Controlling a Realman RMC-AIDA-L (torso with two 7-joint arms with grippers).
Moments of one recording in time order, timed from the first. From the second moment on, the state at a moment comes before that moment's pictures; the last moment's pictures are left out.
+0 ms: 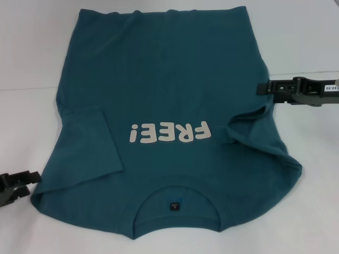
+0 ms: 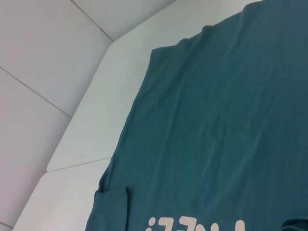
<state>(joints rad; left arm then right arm) -0.43 -2.02 0.49 0.63 2.20 1.26 -2.35 0.61 1.95 -0.73 -0.85 -2.09 -1.35 2.44</state>
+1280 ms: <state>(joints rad) -0.42 -2.02 0.54 0.63 2.20 1.24 -2.35 0.61 1.95 -0.73 -0.84 -2.08 -1.35 2.43</state>
